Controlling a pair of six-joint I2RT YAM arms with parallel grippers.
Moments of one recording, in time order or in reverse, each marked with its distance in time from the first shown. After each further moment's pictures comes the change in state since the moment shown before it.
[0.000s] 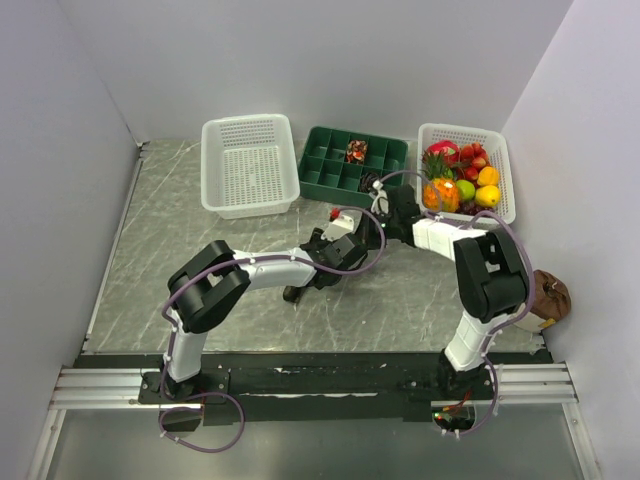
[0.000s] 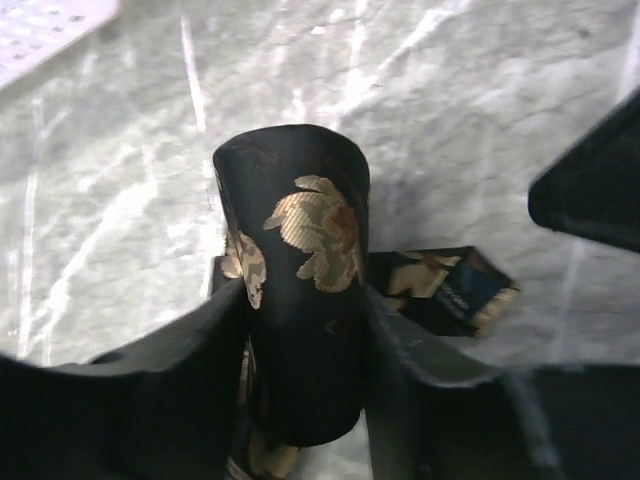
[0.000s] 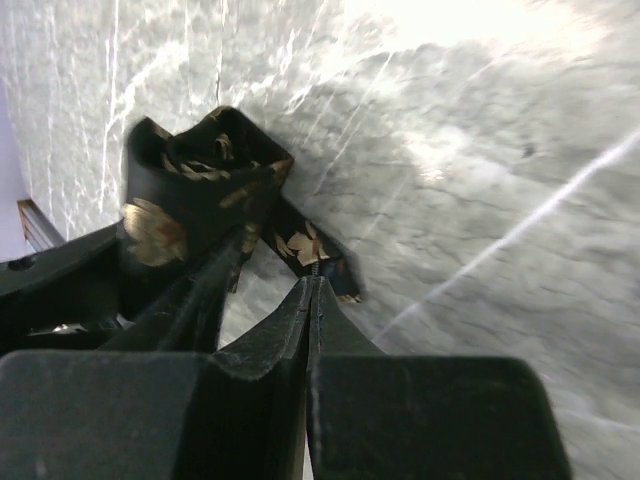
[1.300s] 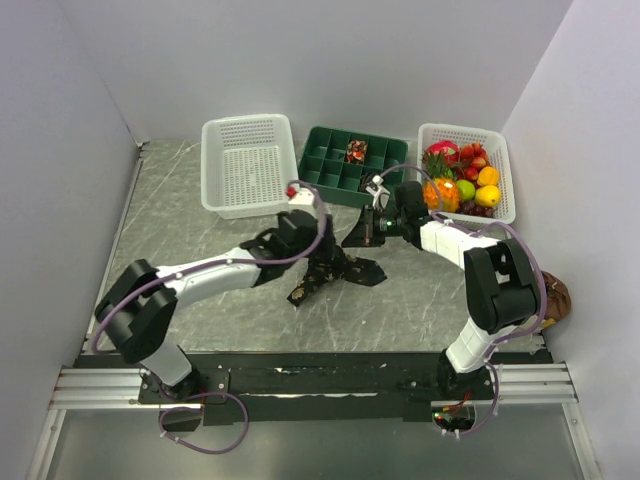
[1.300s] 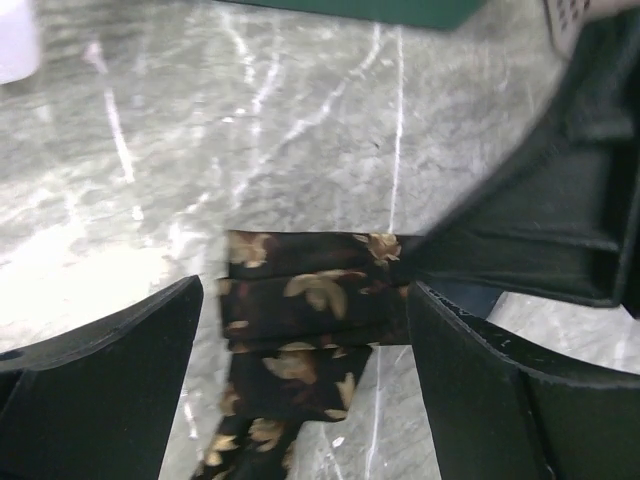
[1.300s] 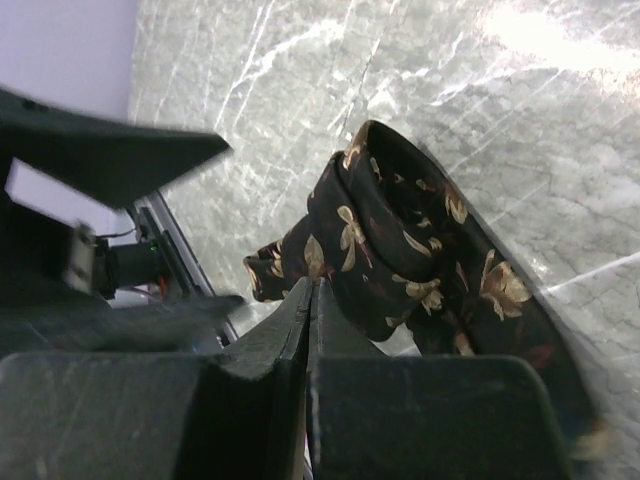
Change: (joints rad) left arm 0.133 -0.369 -0.270 0.324 0.419 -0.081; right arm -0.029 -0.093 -0.033 0.059 -0.244 -0.029
